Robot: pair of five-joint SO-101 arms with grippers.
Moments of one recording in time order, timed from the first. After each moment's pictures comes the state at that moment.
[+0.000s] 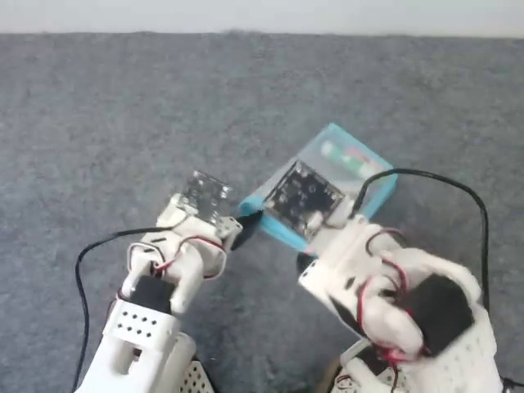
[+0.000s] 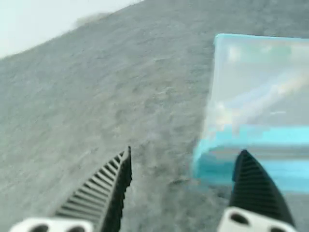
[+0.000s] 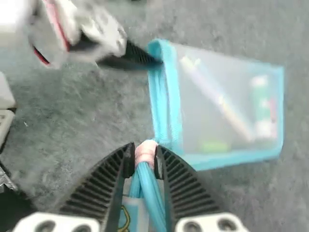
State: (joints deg) left arm 9.7 -66.1 82.5 31.2 -8.6; right arm -40.1 -54.5 16.1 100.4 16.6
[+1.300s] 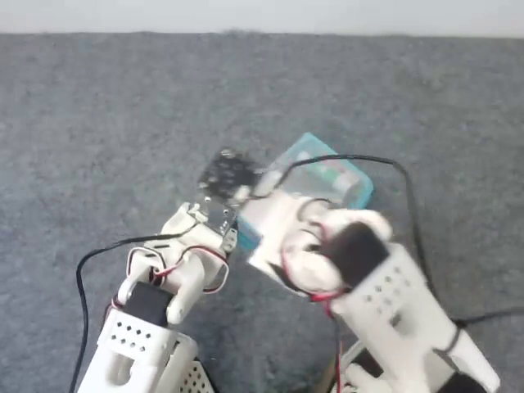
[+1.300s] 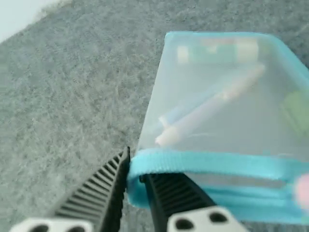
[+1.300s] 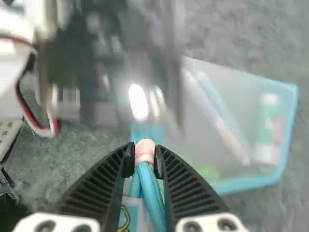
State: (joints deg) left arm 13.7 -72.7 77.9 47.1 -10.8; right arm -47.4 -35.2 15.9 88.1 16.0
